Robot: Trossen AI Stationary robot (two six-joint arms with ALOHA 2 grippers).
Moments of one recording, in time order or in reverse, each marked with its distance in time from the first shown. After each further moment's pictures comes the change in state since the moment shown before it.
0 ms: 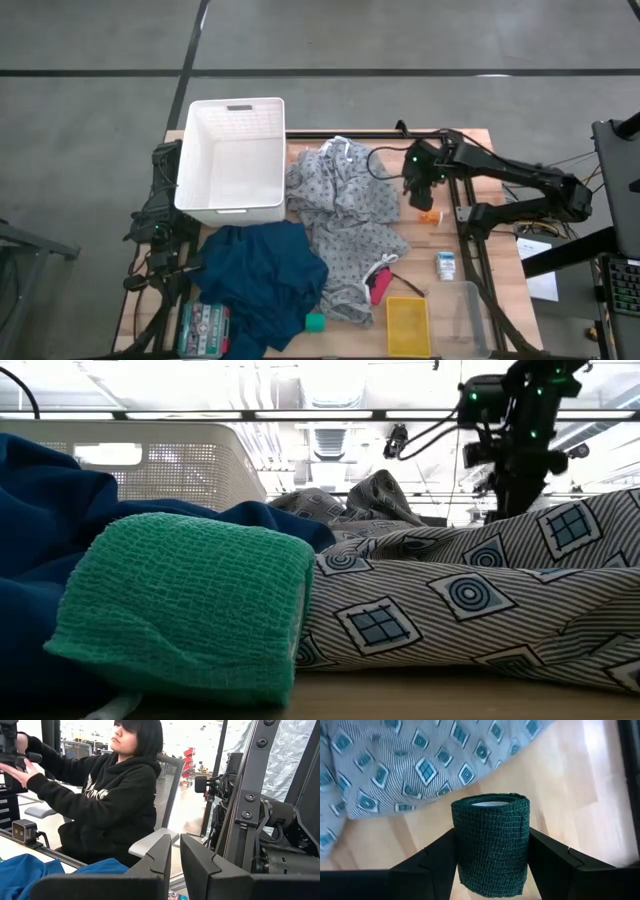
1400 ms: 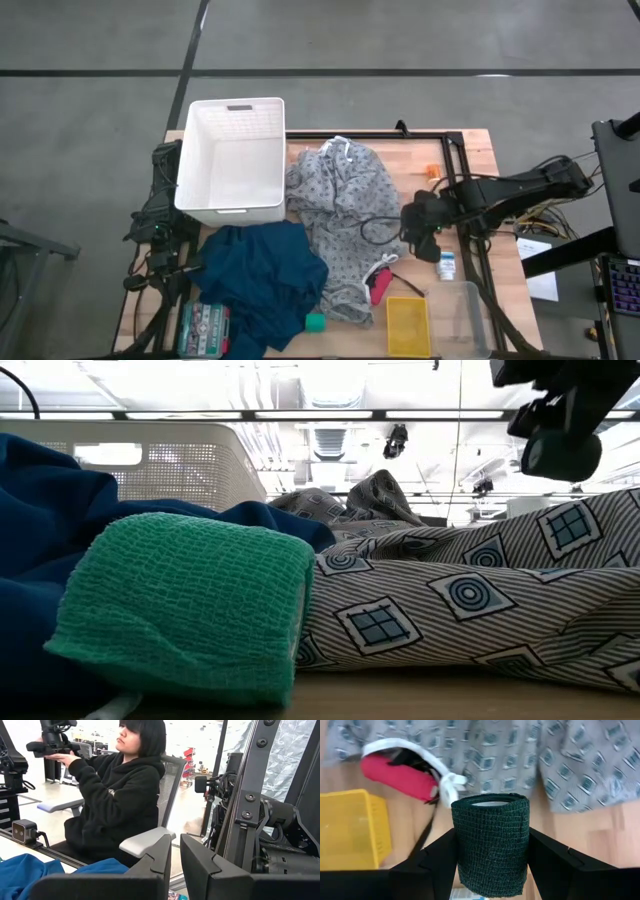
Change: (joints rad) left arm 0.000 0.000 0.000 0.000 0.000 0.000; right arm 0.729 -0.001 0.149 -0.115 -0.072 0.579
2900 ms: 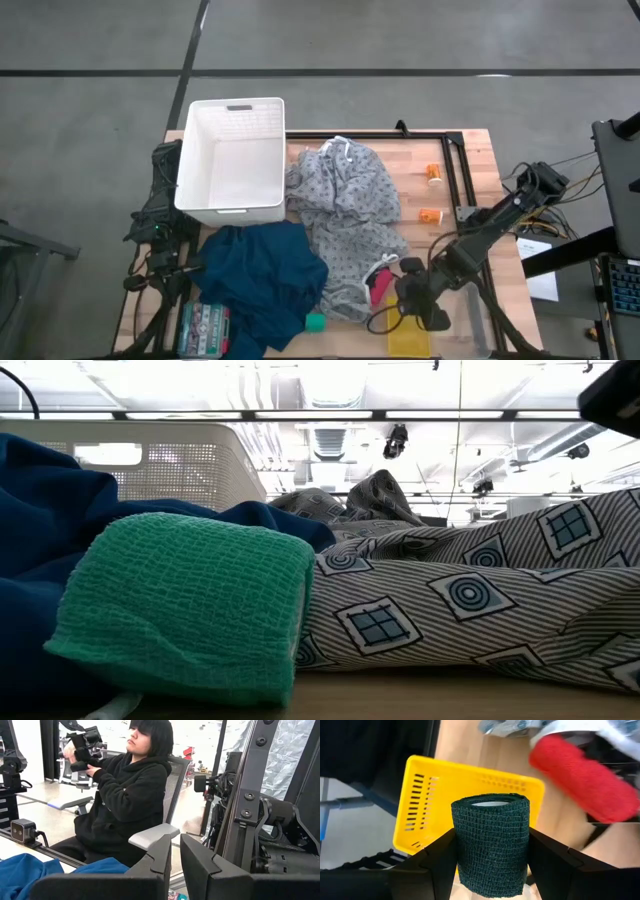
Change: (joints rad) left arm 0.000 0.004 0.000 -0.001 0.004 0.000; right arm 0.467 0.300 -0.001 0.425 -0.135 0.201
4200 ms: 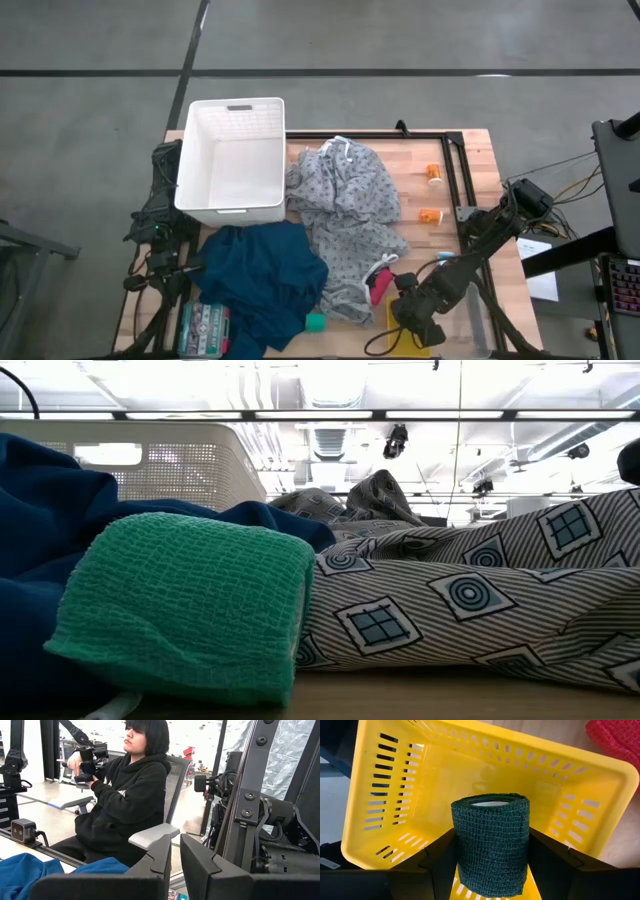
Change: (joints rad) left arm 0.000 0.000 0.000 0.000 0.000 0.000; right arm 0.073 0.223 0.000 0.091 0.004 -0.030
